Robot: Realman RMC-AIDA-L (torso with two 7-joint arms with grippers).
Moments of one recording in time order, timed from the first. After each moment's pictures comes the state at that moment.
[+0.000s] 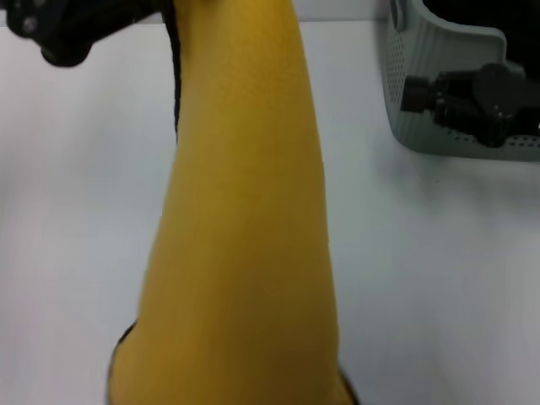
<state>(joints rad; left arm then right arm) -0.60 -1.93 0.88 1.21 1.27 2.02 -1.52 0.61 1.96 -0.89 -0.60 -1.58 -1.68 1.50</state>
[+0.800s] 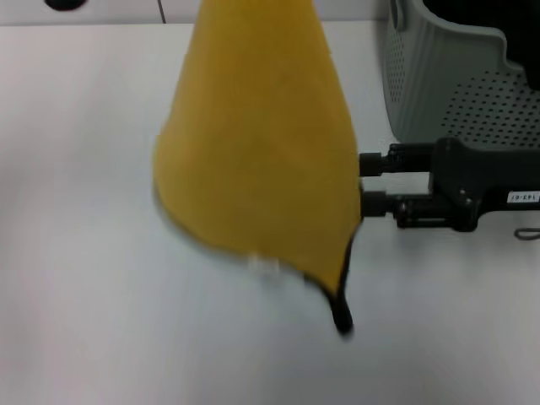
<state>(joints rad) -0.65 -1.96 0.82 1.16 1.26 2.01 -1.49 0.63 1.98 -0.96 -0.51 -1.66 -1.77 1.41</state>
